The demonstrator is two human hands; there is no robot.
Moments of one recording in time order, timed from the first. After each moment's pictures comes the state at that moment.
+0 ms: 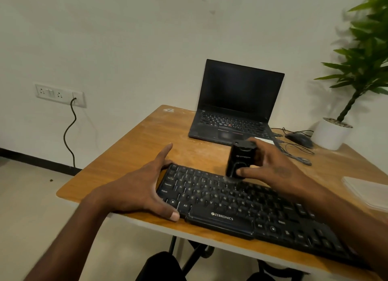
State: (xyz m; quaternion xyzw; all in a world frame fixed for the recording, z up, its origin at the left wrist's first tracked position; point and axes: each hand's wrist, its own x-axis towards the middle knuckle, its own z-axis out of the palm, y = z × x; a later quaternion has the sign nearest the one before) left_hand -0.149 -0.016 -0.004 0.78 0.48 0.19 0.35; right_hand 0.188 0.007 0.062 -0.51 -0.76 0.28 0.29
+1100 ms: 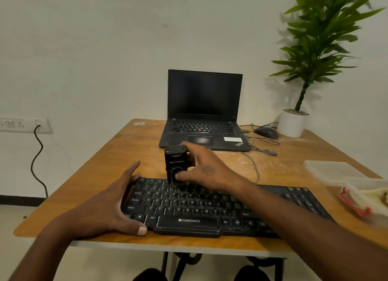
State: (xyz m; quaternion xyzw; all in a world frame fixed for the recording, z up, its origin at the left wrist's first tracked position) left_hand -0.146 -0.020 0.000 0.77 0.49 0.19 0.37; right_hand 0.138 0.006 0.057 -0.43 -0.79 0.29 0.32
